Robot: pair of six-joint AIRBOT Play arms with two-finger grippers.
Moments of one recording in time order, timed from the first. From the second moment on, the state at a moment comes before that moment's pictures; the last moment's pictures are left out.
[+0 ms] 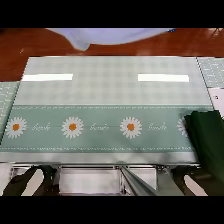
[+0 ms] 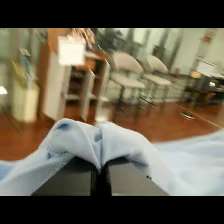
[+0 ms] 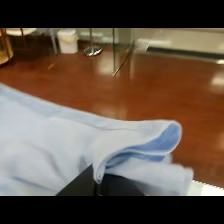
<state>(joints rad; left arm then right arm) 0.35 -0.83 1.73 0.40 -1.04 -1.11 0.08 -0.87 1.87 -1.25 1.21 1.48</state>
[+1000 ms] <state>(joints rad) 0.16 -0.93 0.97 0.90 -1.09 -1.34 0.08 -0.63 0.76 -1.25 1.16 1.71</state>
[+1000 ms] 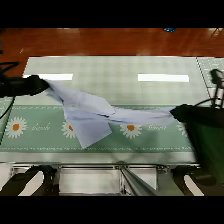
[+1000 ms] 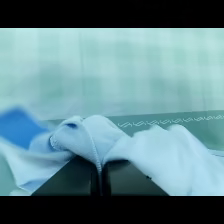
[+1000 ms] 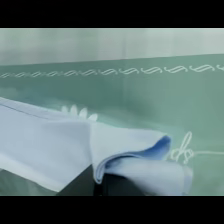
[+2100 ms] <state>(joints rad) 0.58 -1.34 1.02 0.81 -1.29 -1.31 -0.46 -1.10 0.90 -1.26 1.12 1.56</state>
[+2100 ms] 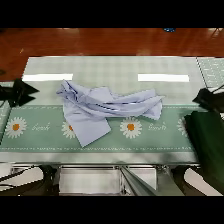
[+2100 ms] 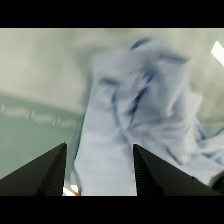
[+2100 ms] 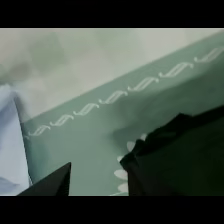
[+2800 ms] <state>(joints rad) 0.33 -1.34 0.67 0.73 -1.08 -1.28 -0.52 -1.00 0.58 -1.03 1.04 1.41</state>
